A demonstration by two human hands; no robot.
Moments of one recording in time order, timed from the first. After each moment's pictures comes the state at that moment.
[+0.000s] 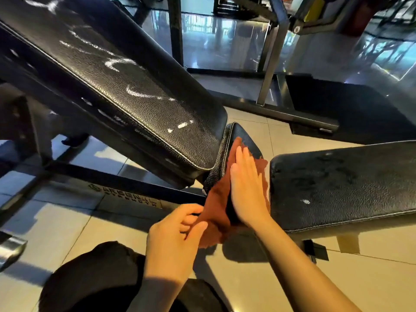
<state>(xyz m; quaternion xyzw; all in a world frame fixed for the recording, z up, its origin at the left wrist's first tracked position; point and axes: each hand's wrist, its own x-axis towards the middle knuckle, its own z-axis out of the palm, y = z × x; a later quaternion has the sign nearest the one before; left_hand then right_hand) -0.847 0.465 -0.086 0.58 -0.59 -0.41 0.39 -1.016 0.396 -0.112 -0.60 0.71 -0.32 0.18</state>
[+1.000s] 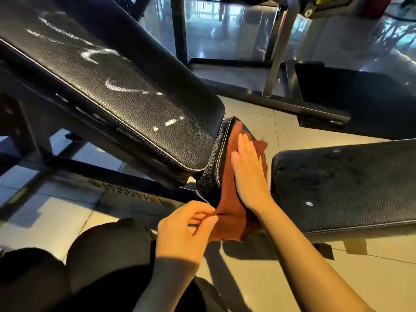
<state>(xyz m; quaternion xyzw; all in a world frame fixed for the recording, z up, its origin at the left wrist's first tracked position) -0.880 0.458 -0.085 0.55 -0.59 -0.42 0.41 -1.044 0.370 -0.108 -0.62 0.67 -0.34 0.23</state>
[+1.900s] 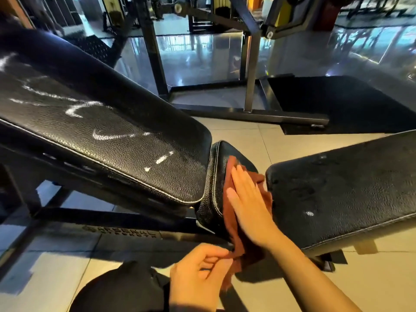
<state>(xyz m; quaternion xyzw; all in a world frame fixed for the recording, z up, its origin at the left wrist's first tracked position) -0.881 0.455 -0.094 0.57 -0.52 -0.52 0.36 -1.042 0.390 -0.117 -0.61 0.67 -0.35 0.24</state>
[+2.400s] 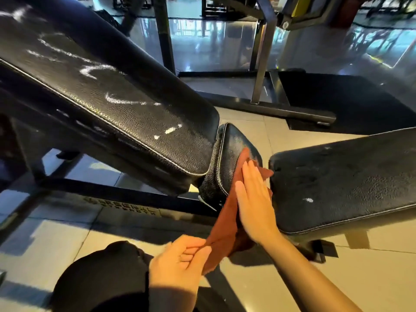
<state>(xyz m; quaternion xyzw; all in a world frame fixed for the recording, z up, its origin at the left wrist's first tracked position) -0.861 0.477 -0.105 0.61 -0.50 -0.48 0.38 -1.031 0.418 -0.129 -0.57 0.70 -0.37 0.22</state>
